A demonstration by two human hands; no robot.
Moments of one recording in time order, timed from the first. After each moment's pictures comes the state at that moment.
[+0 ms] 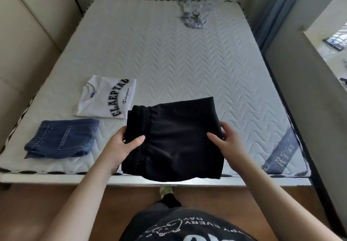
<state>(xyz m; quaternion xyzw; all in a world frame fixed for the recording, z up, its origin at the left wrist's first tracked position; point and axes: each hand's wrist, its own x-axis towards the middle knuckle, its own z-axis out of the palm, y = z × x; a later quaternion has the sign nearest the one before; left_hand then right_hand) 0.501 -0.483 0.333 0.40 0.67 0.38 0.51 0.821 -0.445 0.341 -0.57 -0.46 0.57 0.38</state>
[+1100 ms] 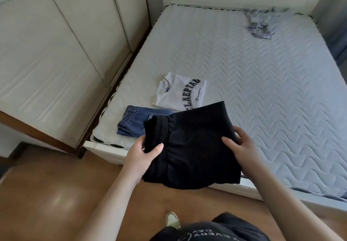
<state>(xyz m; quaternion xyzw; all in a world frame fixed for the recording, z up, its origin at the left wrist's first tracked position) 0.225 -0.658 0.347 0.33 0.70 0.44 0.45 0.508 -0.549 0.348 -0.50 -0.49 0.63 0.34</state>
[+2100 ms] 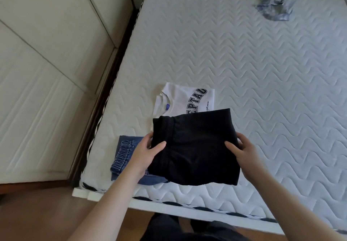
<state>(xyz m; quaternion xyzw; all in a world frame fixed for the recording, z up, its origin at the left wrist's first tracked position) 0.088 -0.355 0.243 0.27 0.67 0.38 0.57 0.402 -0.297 0.252 -0.60 -0.40 0.62 0.31</state>
